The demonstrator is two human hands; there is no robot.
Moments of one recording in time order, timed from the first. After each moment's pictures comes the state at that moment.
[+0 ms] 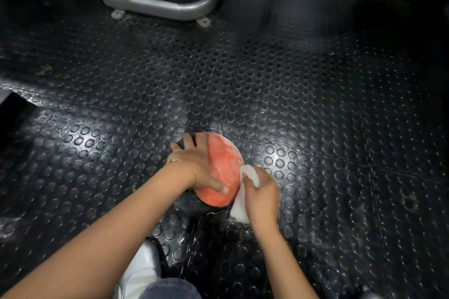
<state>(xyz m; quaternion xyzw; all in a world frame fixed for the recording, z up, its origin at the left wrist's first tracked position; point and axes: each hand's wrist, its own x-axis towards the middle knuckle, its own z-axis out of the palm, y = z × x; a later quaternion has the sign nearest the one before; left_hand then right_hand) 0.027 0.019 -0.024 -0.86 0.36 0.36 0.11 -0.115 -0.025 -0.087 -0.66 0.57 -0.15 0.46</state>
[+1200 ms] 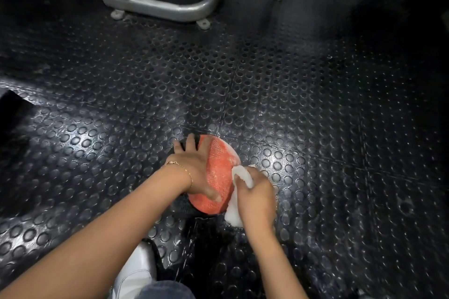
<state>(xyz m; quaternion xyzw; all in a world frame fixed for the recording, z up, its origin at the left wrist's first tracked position) 0.028 0.020 -0.027 -0.83 0.40 0.36 0.16 -0.111 -0.024 -0.078 -0.69 0.57 -0.12 0.44</state>
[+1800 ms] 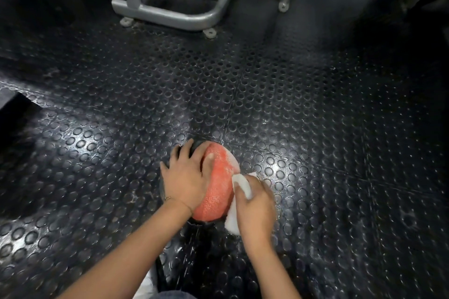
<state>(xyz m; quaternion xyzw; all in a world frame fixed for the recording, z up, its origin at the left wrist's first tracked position) 0.014 0.046 -0.057 -0.92 0.32 0.15 -0.17 -0.109 -0.013 -0.077 -0.73 0.55 -0.14 0.39</state>
